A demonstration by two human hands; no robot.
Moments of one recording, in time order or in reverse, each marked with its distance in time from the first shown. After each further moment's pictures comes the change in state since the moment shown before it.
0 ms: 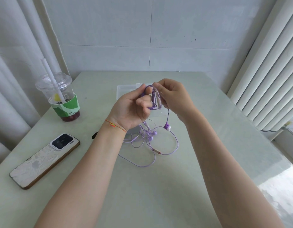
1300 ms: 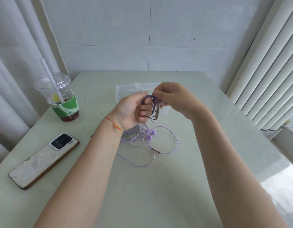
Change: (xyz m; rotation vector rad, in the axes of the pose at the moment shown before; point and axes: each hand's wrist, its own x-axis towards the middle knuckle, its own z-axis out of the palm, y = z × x) left_hand 0.003 -0.004 0.005 0.502 0.355 -0.073; right_hand 0.001 0.002 -0.016 -0.174 -0.177 0.045
